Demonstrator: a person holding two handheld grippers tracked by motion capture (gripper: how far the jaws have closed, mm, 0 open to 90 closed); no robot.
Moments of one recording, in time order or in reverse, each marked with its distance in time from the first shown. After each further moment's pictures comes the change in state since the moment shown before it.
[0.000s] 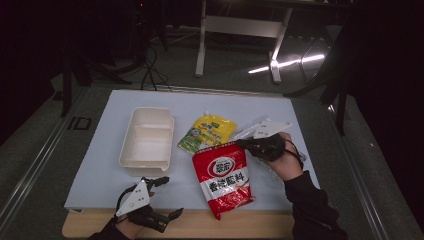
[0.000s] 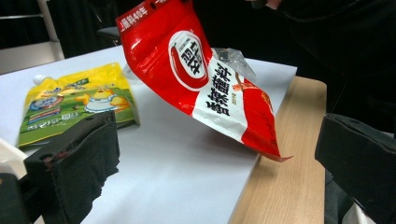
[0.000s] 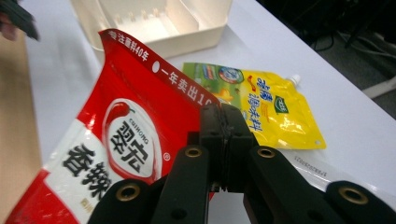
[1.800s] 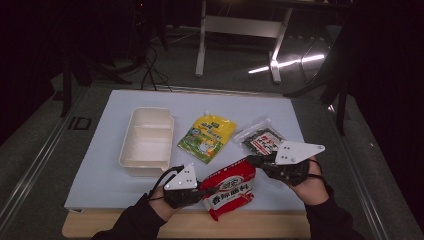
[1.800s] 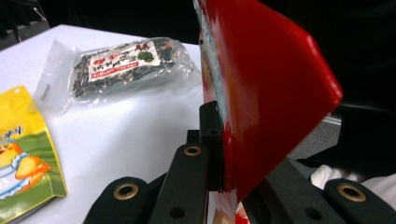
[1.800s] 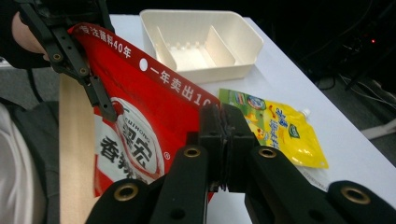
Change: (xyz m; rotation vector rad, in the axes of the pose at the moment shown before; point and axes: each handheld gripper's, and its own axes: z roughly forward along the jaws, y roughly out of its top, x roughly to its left) left arm -0.020 0.085 0.073 0.193 -0.215 0.092; right arm 0.055 0.007 -0.075 -0.103 0.036 -0.121
